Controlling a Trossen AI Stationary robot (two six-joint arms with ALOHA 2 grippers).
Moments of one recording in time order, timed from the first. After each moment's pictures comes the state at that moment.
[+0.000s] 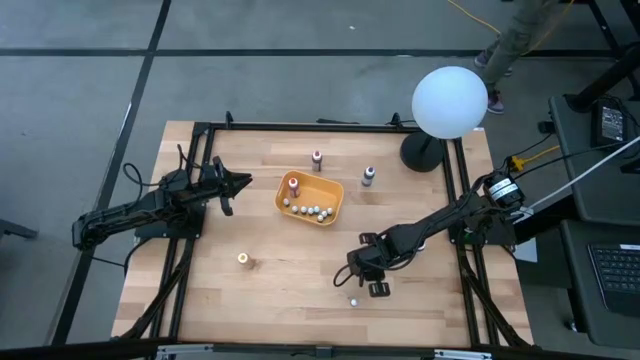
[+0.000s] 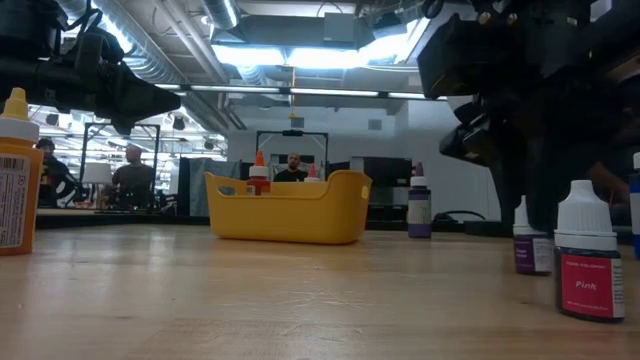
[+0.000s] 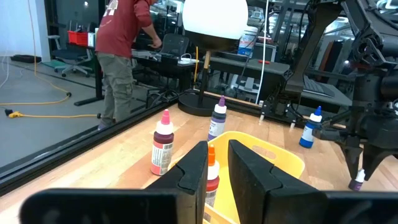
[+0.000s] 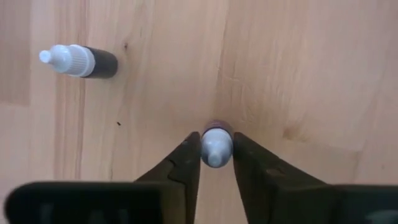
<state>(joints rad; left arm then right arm) 0.36 0.02 0.01 0.03 -0.01 -0.17 0.40 1.79 1.10 -0.57 -0.09 0.30</state>
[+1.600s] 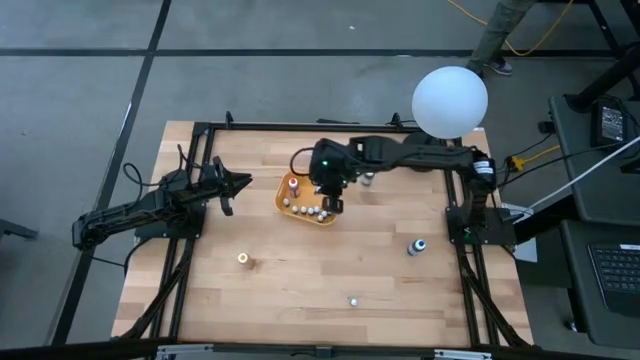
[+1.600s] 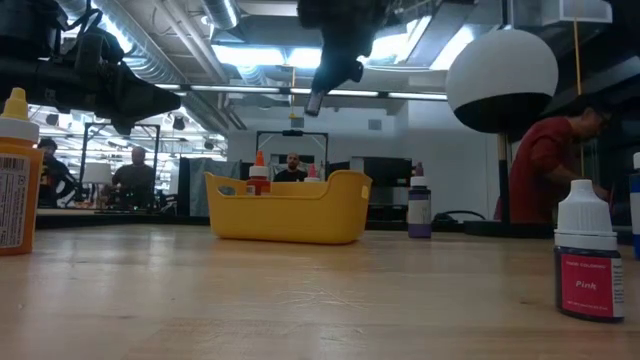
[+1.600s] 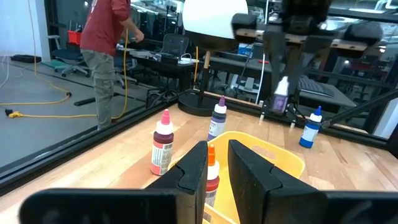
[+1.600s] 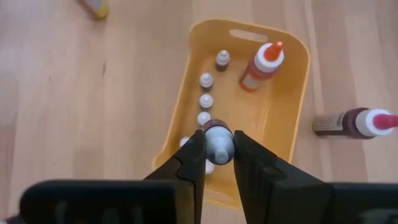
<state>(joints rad) 0.36 0.02 0.01 0.03 -0.01 -0.17 -0.11 1.91 1.83 -0.95 -0.07 -0.03</state>
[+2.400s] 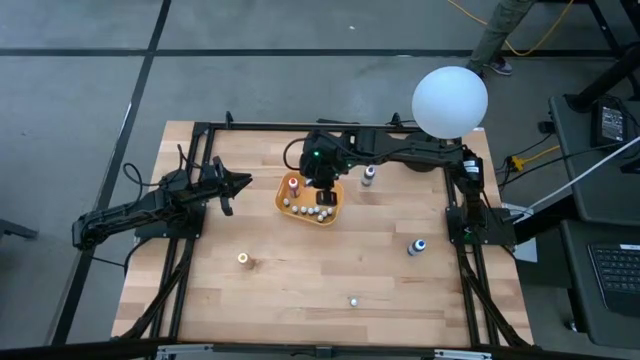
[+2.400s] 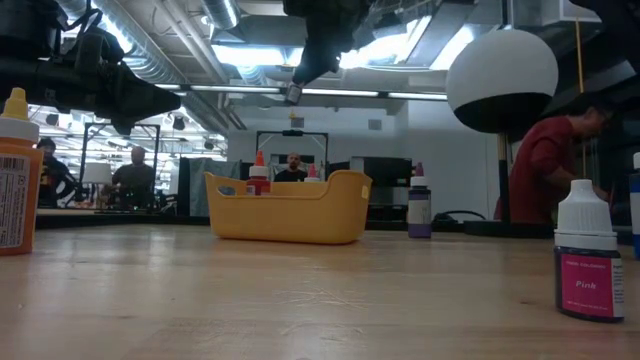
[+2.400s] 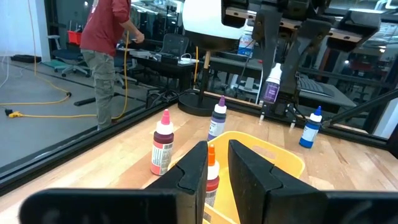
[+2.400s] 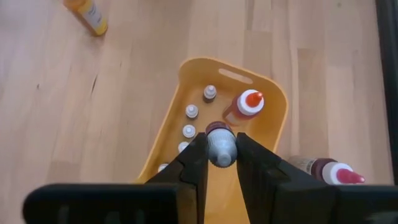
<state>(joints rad) 0.36 0.02 0.01 0.03 -0.01 -0.17 -0.13 2.00 2.01 -0.98 -0.08 -0.21</state>
